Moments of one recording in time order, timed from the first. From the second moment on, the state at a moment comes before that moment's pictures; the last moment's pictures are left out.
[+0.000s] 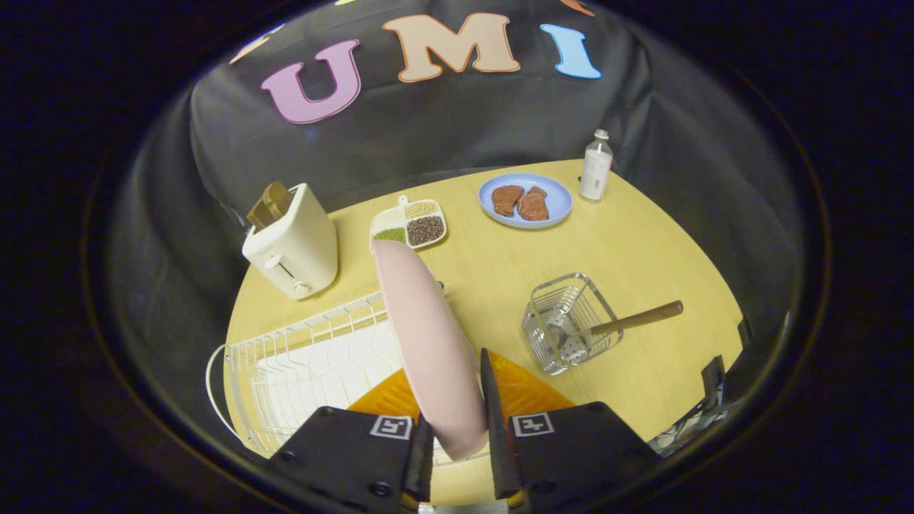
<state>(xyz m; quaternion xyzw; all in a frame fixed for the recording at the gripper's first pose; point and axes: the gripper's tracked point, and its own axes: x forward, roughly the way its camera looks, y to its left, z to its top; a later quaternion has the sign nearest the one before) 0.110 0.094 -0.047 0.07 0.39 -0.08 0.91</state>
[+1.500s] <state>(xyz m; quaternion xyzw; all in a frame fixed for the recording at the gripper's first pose) 0.043 0.039 0.083 0.09 0.21 -0.20 0.95</state>
